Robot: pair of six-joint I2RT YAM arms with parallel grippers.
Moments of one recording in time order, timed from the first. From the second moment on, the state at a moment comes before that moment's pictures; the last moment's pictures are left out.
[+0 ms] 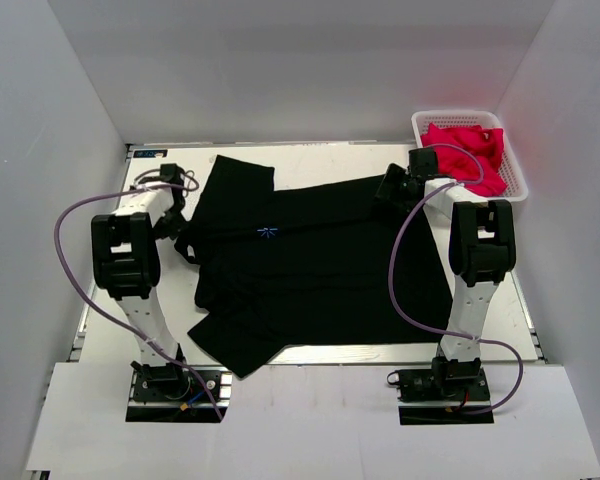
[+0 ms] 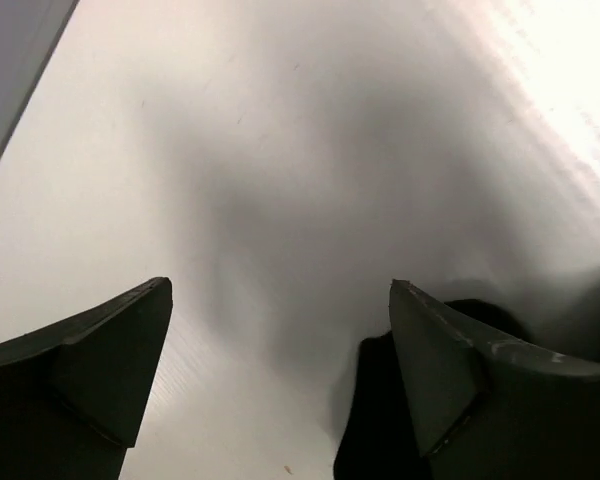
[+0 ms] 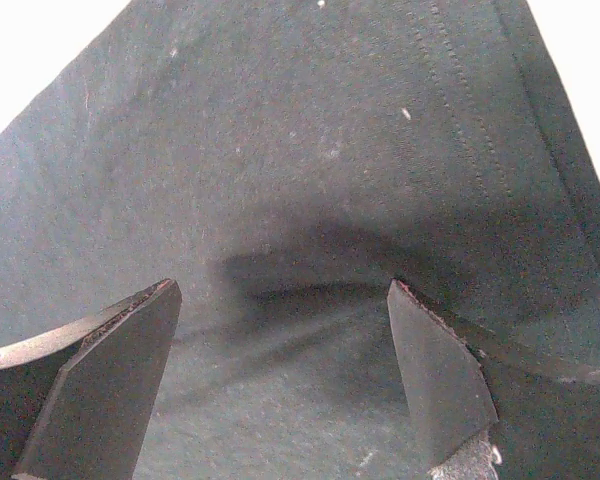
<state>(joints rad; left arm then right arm) 0.03 1.94 1.38 -0.84 -0.64 -0.64 0.11 2.07 1.45 -0.30 -0.11 0.49</state>
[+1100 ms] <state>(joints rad) -0.18 2.46 2.15 -0.68 -0.05 -0.41 0.26 2.32 1.89 -0.59 0.02 0.28</state>
